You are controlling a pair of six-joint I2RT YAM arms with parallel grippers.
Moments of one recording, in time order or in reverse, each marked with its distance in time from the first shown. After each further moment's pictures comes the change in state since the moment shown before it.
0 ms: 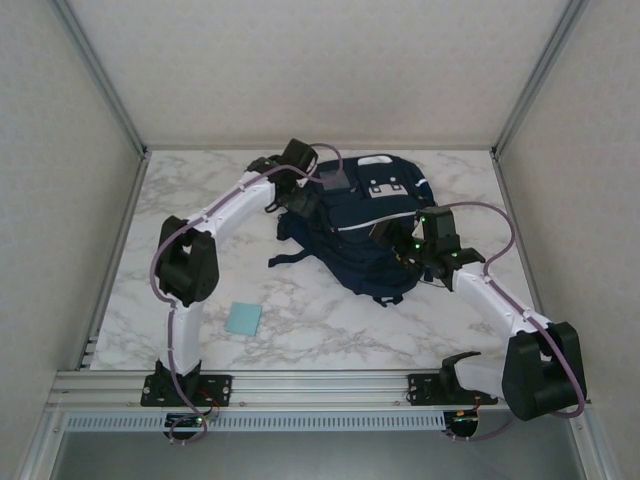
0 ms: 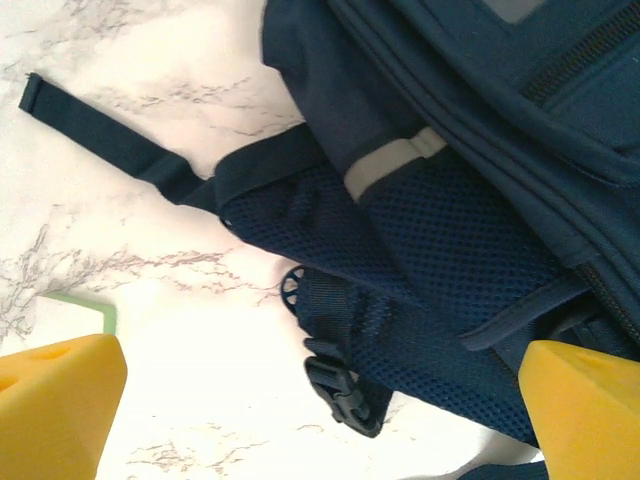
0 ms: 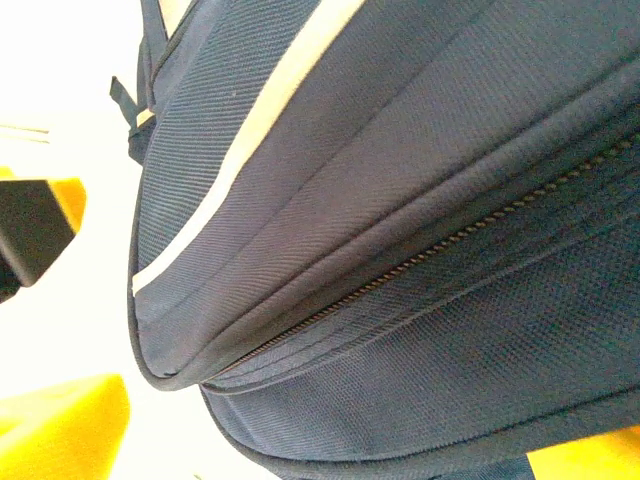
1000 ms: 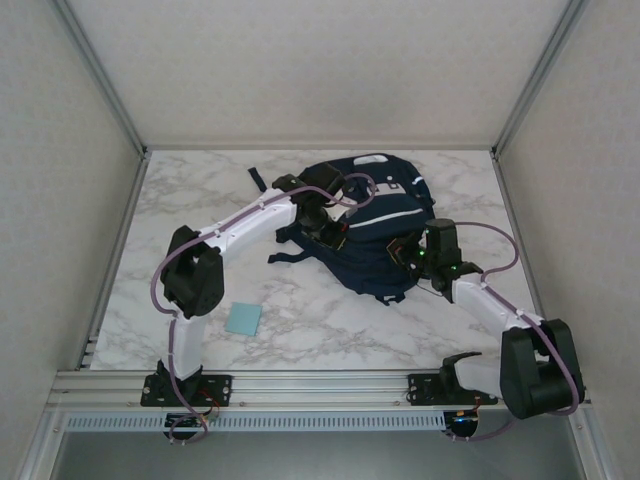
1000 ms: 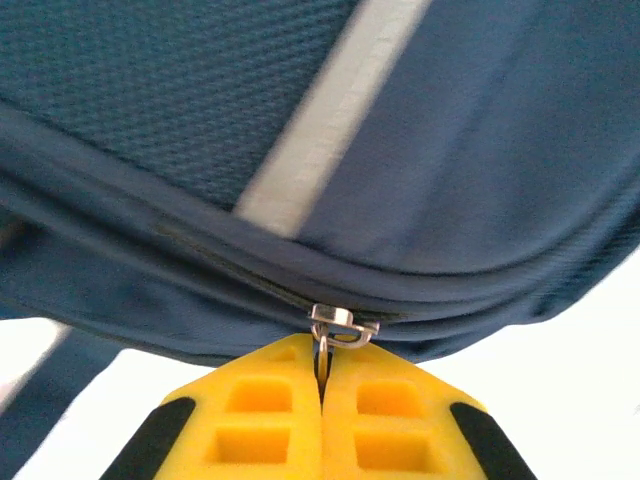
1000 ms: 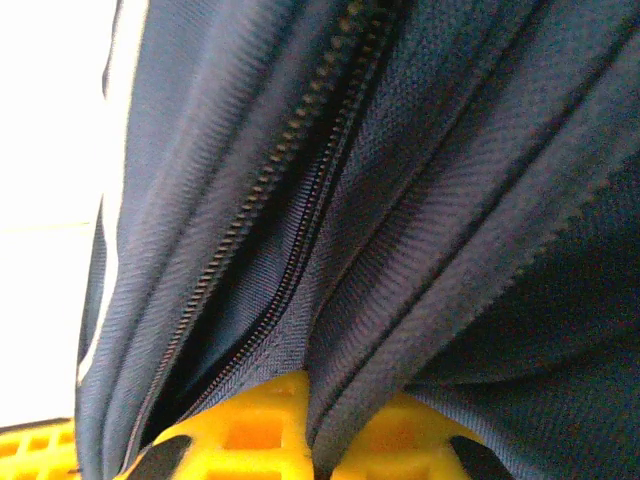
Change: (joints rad) left arm -0.190 -0.041 -0.054 -0.143 0.457 -0.088; right arm -0.043 -0.011 -0.166 0.225 0.009 0.238
